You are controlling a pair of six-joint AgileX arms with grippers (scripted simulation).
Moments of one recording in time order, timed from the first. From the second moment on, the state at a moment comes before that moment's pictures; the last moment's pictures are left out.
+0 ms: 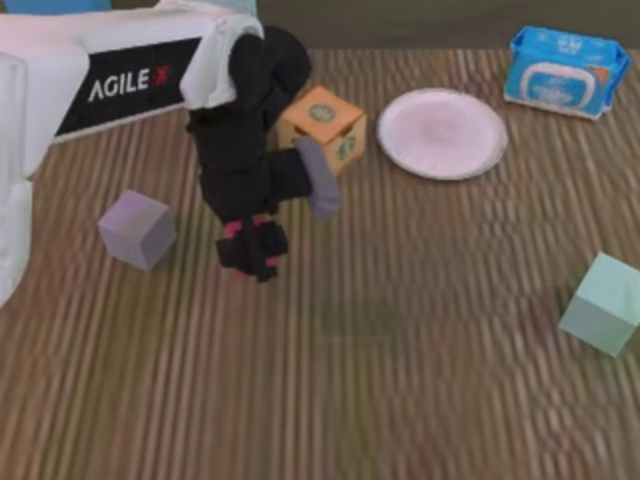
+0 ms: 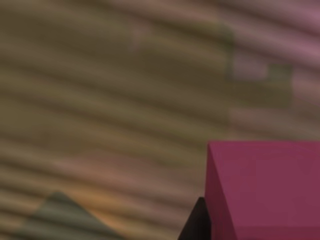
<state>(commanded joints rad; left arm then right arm) -0.49 2.21 1.71 -1.06 0.02 0.81 0.00 0.00 0.00 0.00 0.00 0.00</state>
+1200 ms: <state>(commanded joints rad) -0.95 2.26 1.93 -1.22 0.02 0.60 0.00 0.00 0.00 0.00 0.00 0.00</state>
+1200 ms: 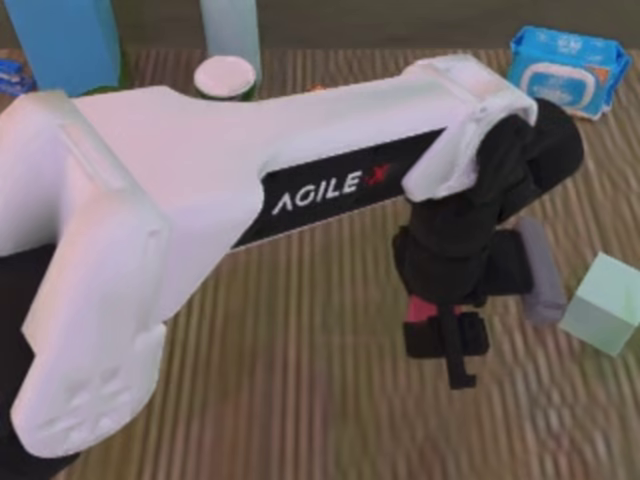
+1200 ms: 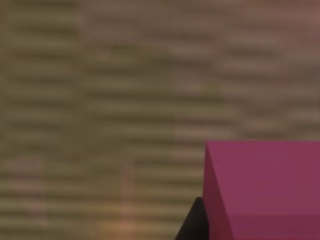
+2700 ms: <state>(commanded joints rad) -0.99 2.34 1.78 -1.00 0.02 0.58 0.00 0.00 0.00 0.00 0.00 0.00</state>
